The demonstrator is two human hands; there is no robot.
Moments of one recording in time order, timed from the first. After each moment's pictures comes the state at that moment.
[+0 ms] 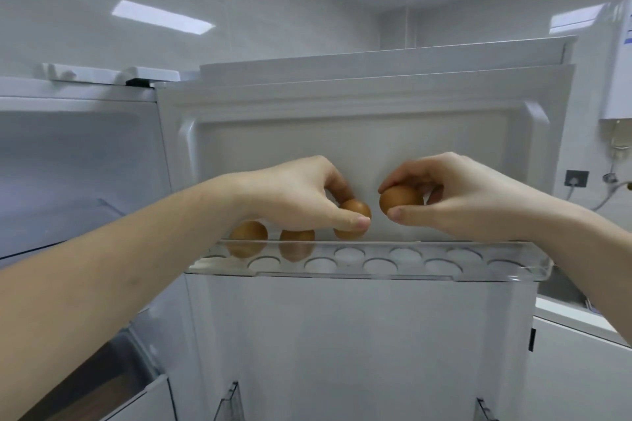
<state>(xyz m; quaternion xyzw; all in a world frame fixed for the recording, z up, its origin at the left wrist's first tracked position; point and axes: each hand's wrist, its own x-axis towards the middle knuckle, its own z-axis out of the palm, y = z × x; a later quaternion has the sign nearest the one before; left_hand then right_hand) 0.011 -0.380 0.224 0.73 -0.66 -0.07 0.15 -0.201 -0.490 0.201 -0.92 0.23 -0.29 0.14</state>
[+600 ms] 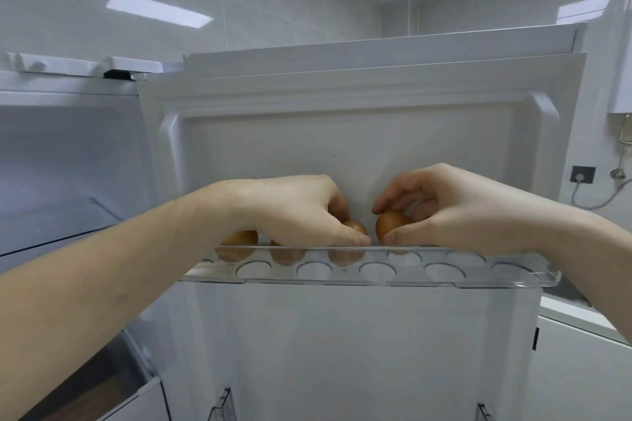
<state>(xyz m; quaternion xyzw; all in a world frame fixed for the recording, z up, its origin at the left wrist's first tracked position) 0.006 -0.392 0.217 0.74 -0.67 -0.06 0.03 -0.195 -0.490 0.196 -0.91 0.27 -0.22 0.22</state>
